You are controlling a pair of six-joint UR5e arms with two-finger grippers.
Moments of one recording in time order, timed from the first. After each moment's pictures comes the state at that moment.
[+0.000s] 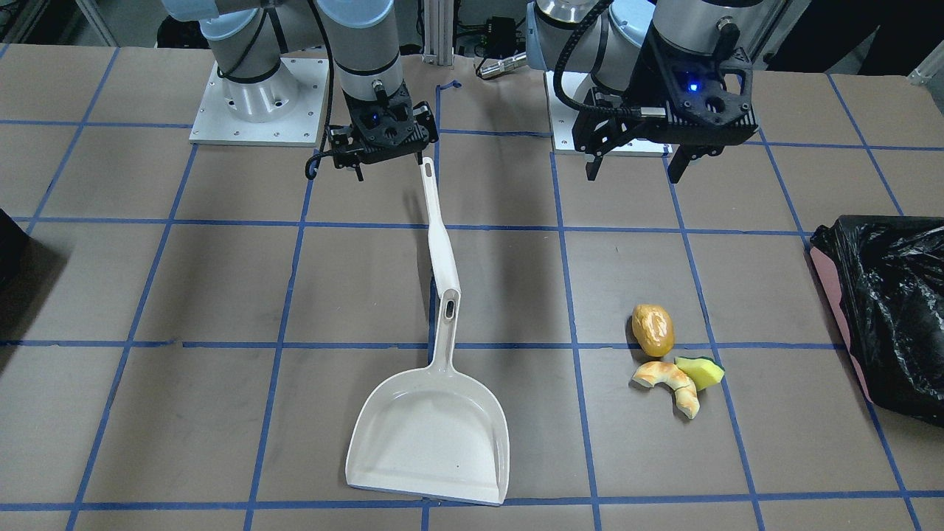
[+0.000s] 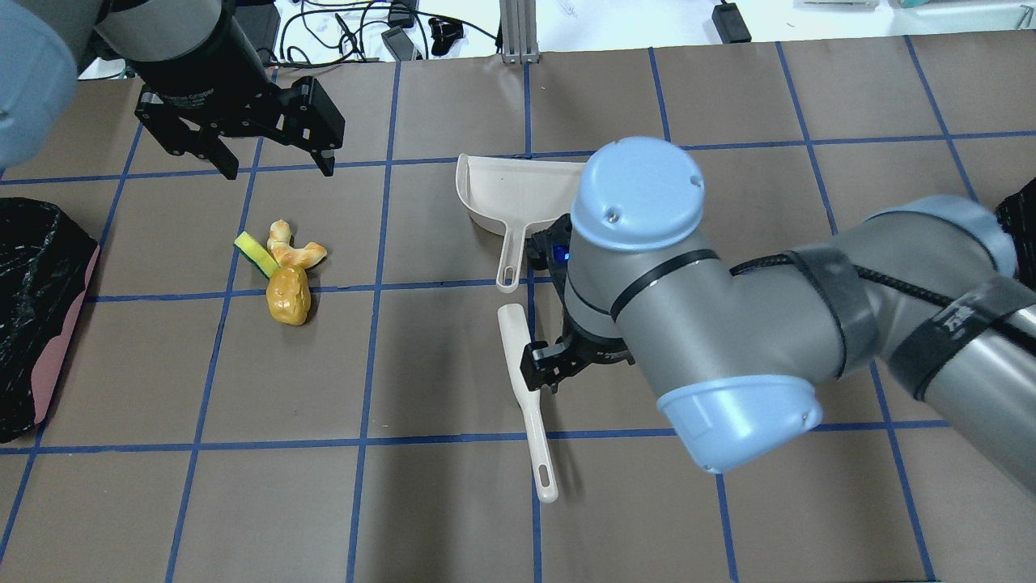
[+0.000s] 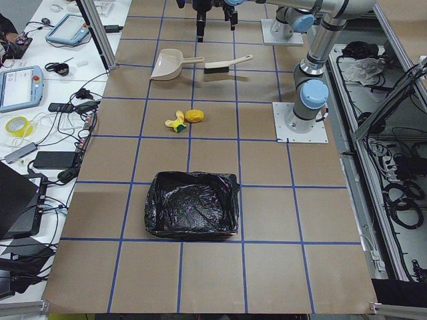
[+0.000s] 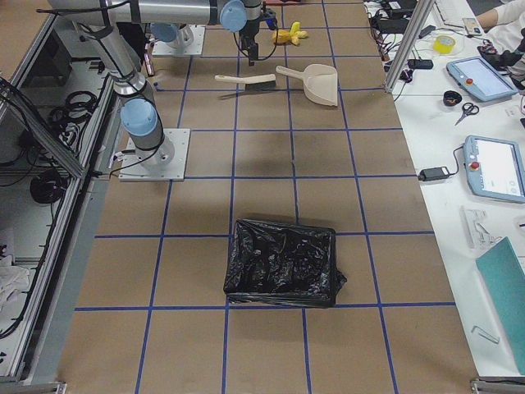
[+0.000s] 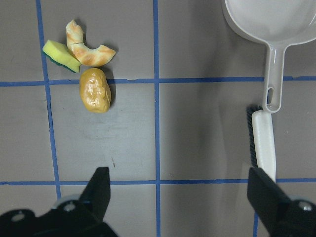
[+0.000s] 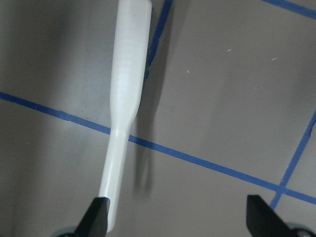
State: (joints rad) left arm -1.62 -1.57 -1.48 -1.60 1.58 -0.04; right arm 2.00 -1.61 1.98 -1.90 -1.52 0.08
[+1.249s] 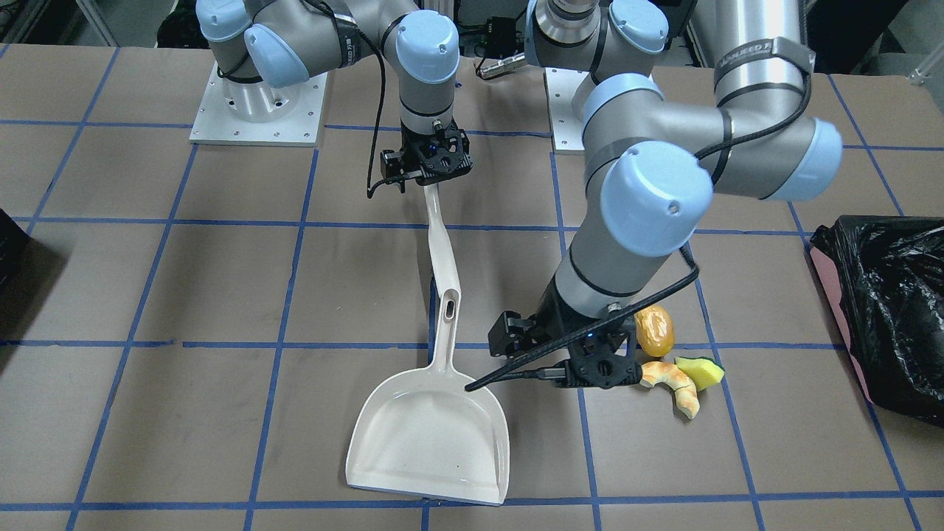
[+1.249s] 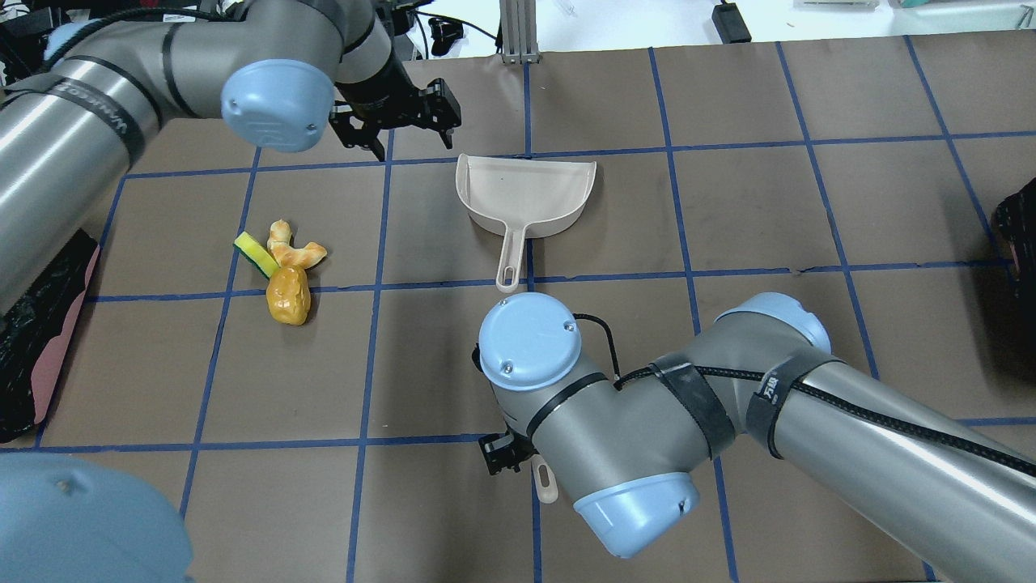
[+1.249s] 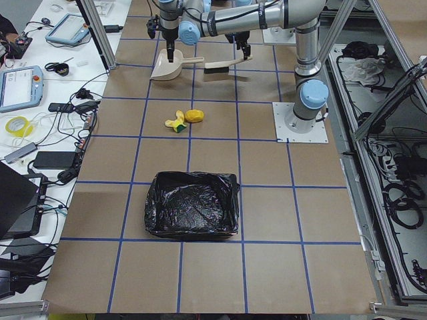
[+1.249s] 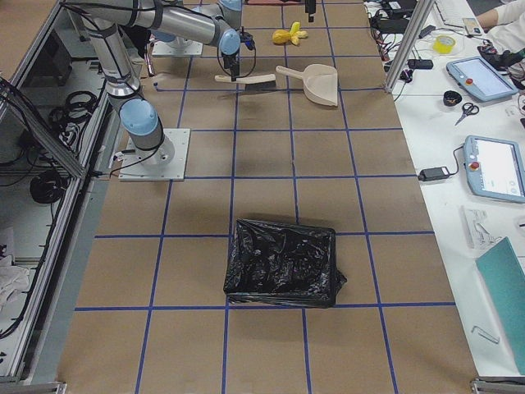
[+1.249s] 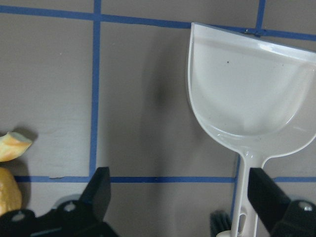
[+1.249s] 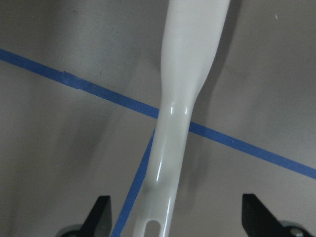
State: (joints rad) left arm -1.72 -2.02 -1.41 -1.19 1.47 -0.22; right arm 2.16 -1.47 2.10 -2.10 -1.55 0.22
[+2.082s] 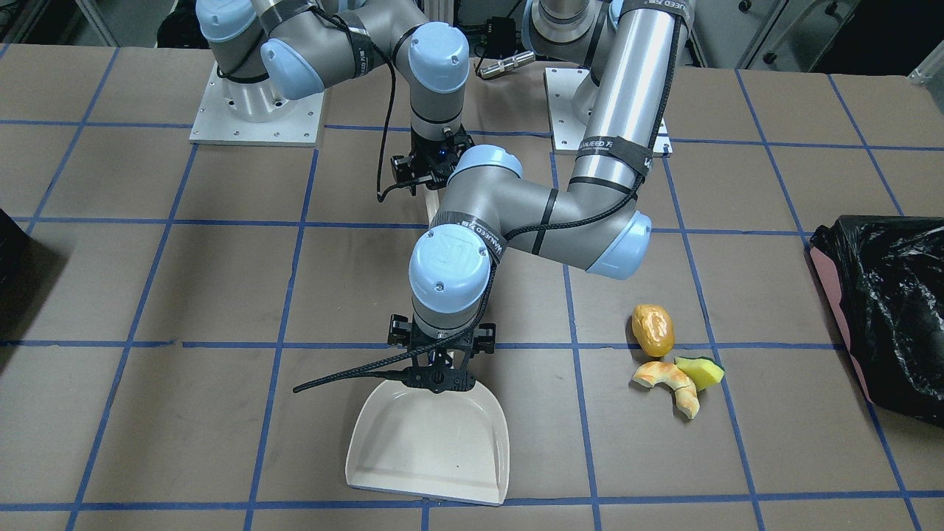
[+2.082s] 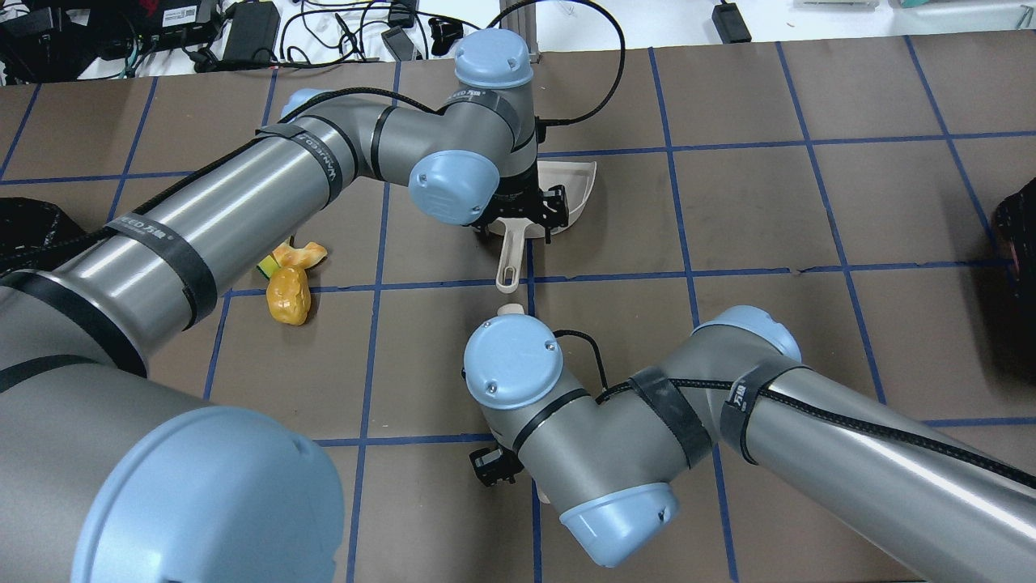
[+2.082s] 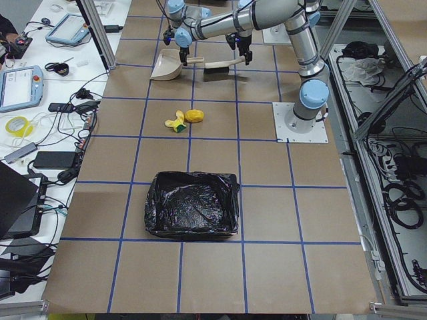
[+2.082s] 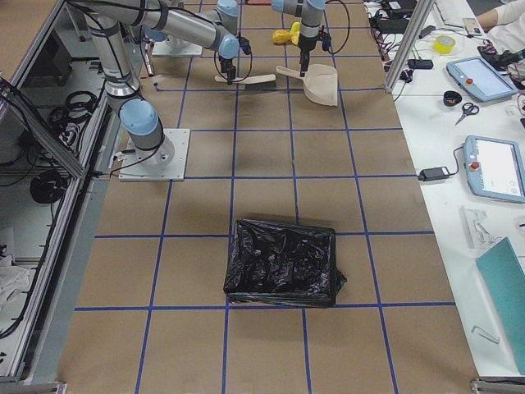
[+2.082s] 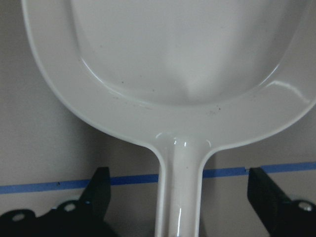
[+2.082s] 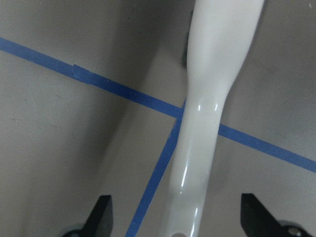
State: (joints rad) left arm -1.91 -2.18 -1.43 -1.19 1.52 -0.26; right arm 2.19 -1.43 2.11 -2.14 -1.54 0.23
